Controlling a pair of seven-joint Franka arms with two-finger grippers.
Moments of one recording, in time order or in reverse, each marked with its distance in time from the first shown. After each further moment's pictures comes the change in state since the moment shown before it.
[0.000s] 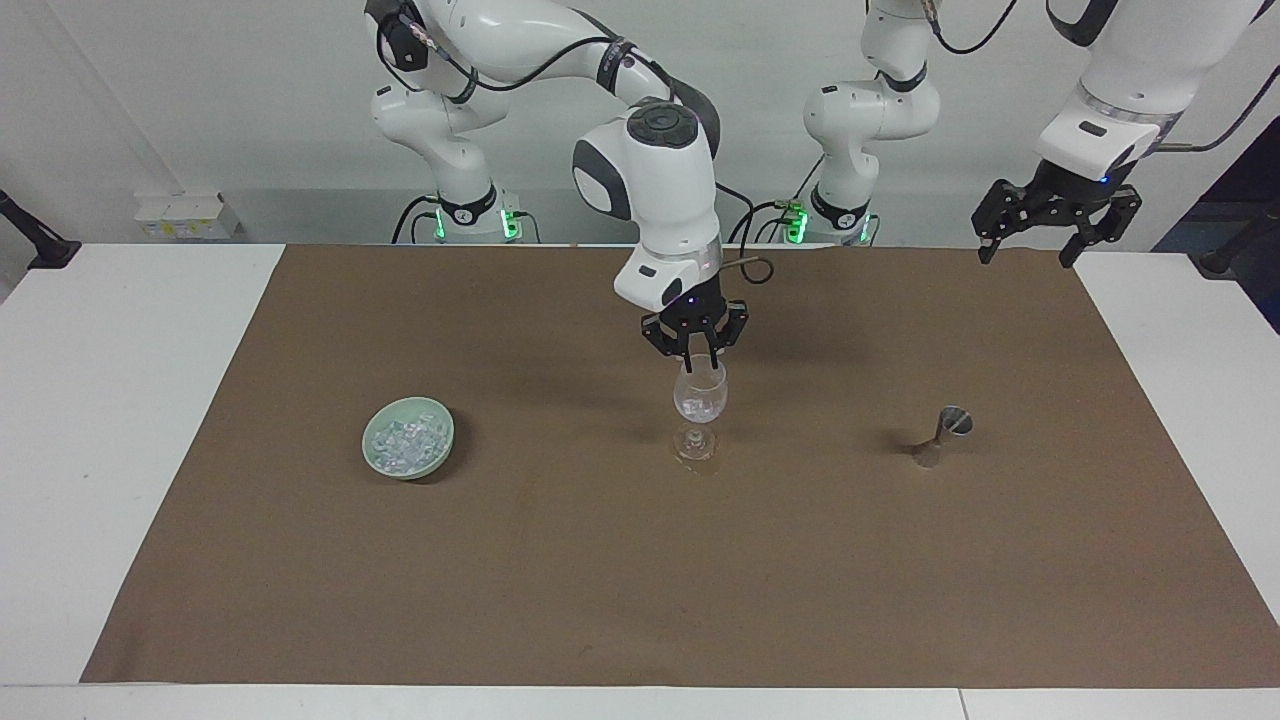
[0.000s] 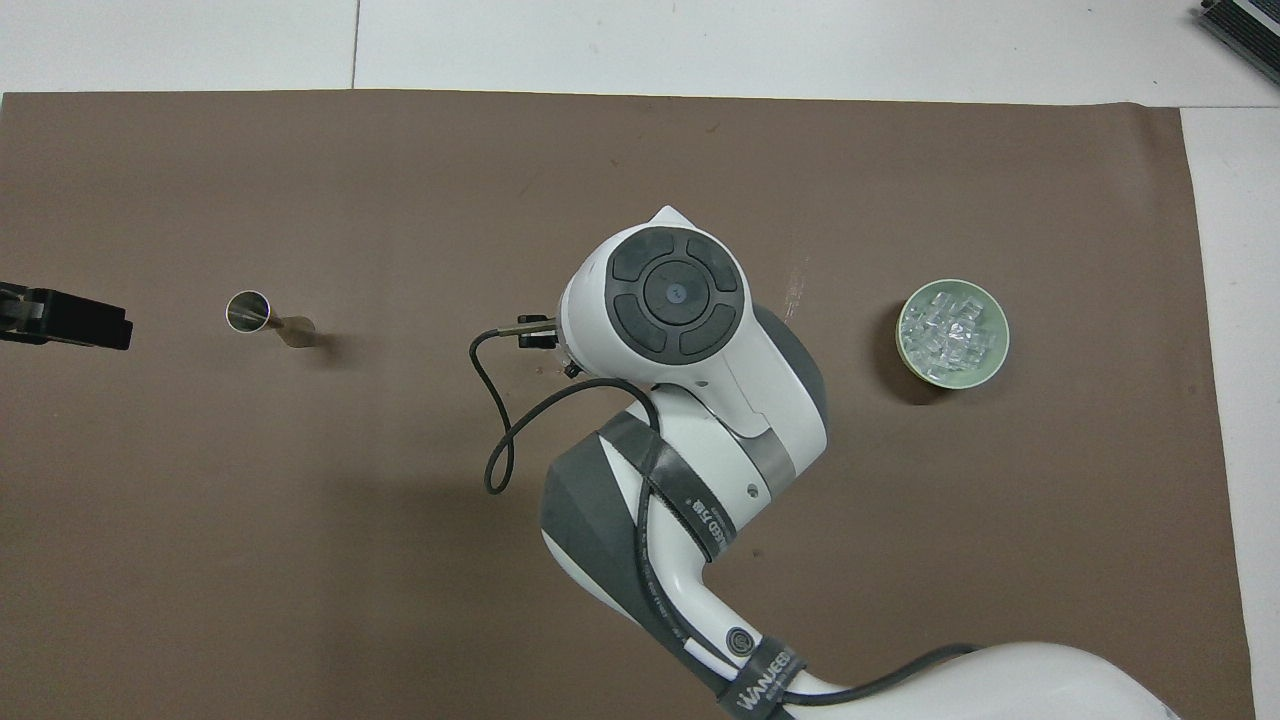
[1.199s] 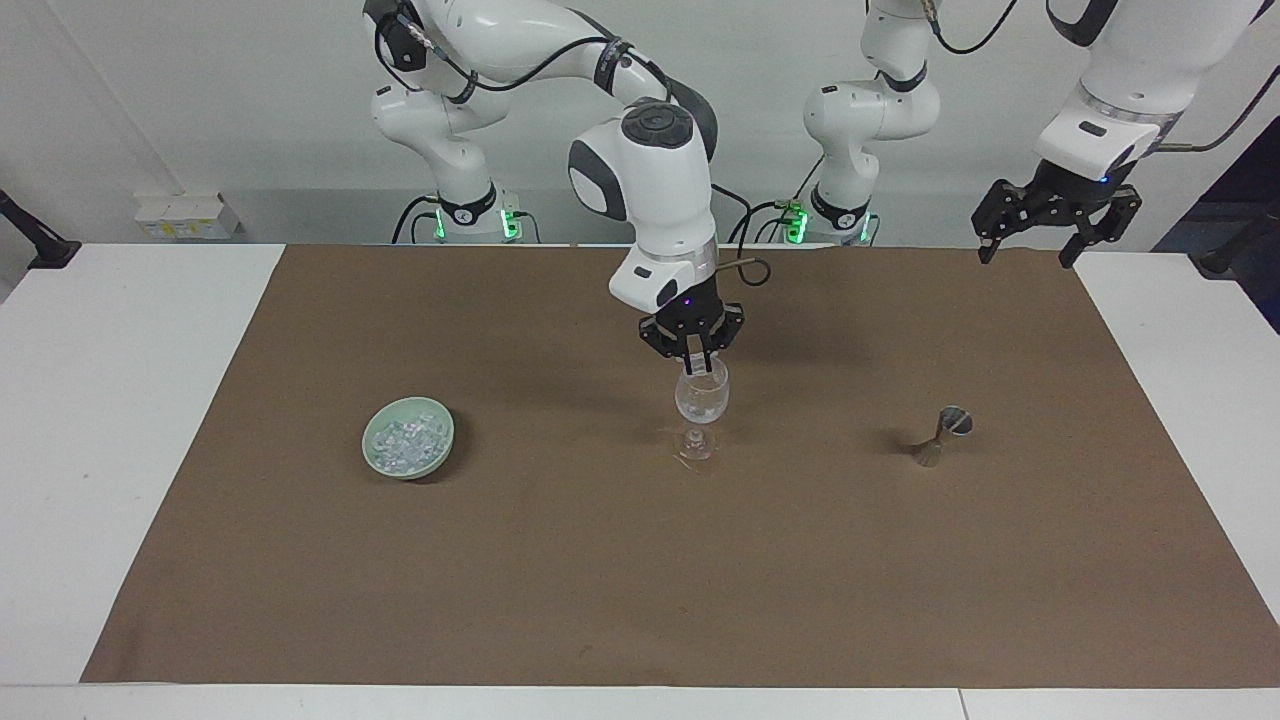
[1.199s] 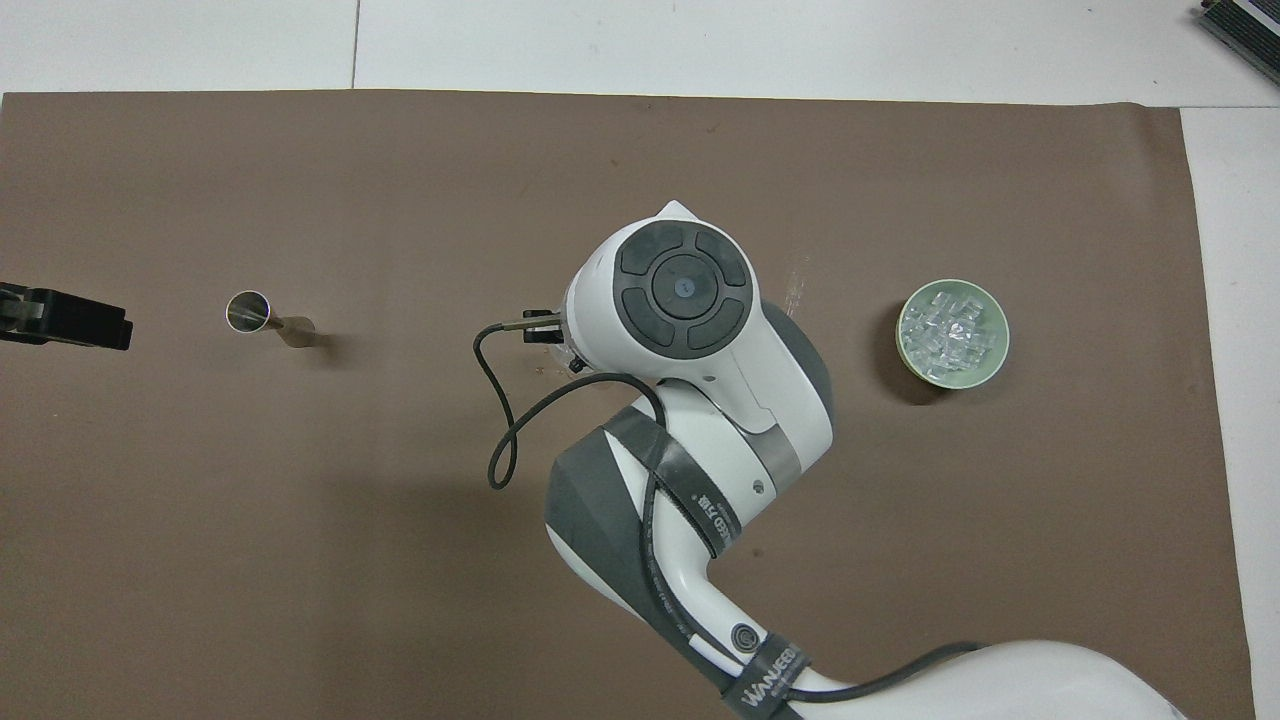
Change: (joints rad) left arm 0.000 0.000 0.000 0.000 0.000 0.000 0.000; right arm -0.002 0.000 0.000 0.004 0.000 -0.003 0.000
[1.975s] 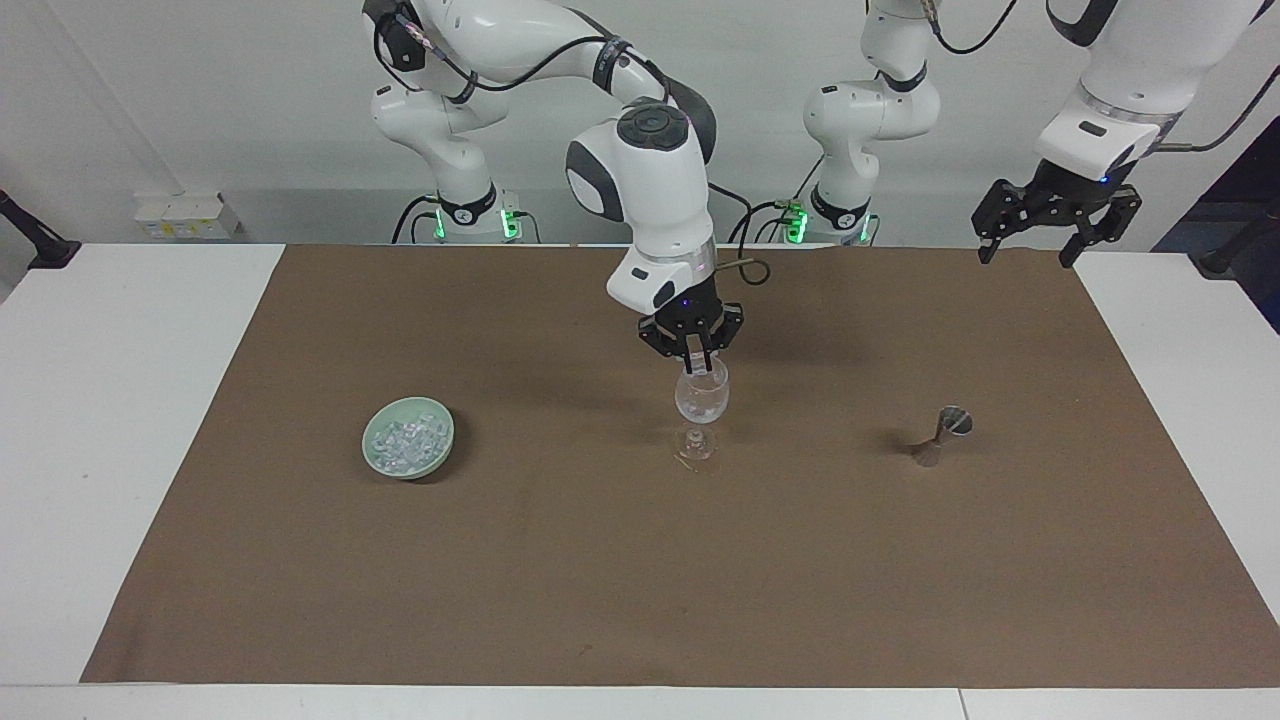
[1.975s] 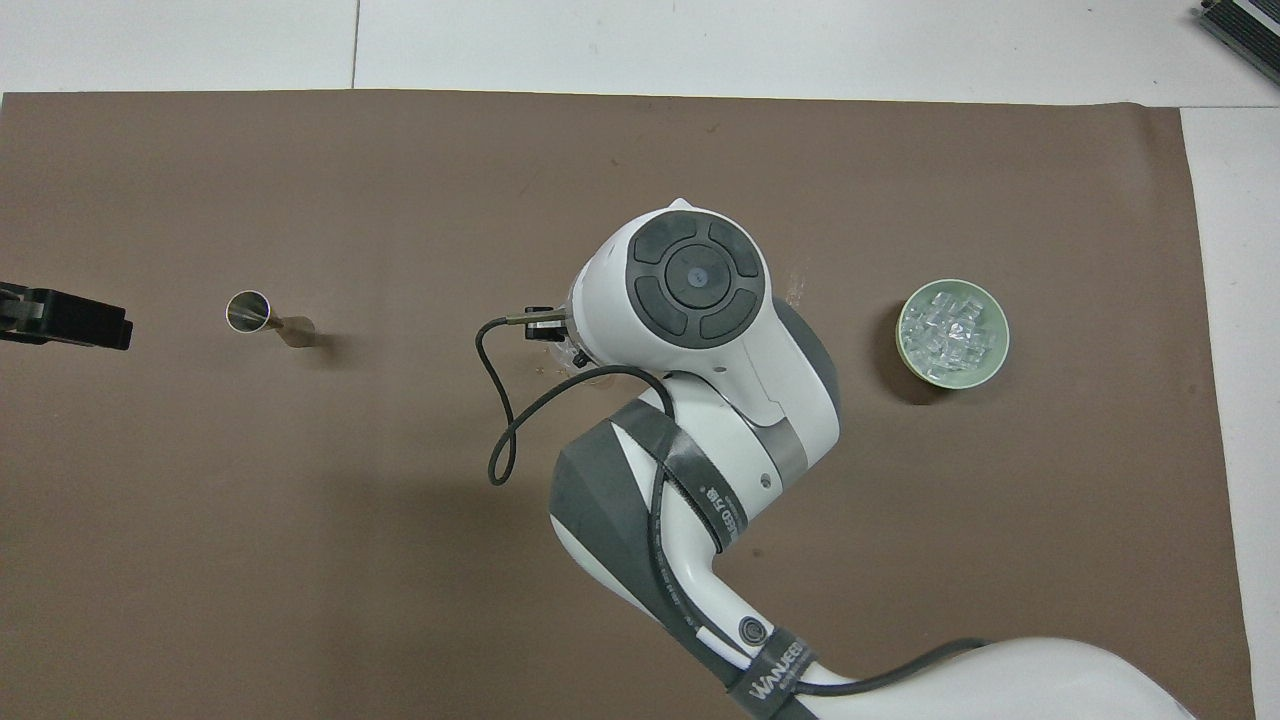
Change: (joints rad) left arm 0.000 0.000 0.000 0.000 0.000 0.000 0.000; right arm -0.010 0.000 -0.002 0.002 0.005 -0.003 0.000
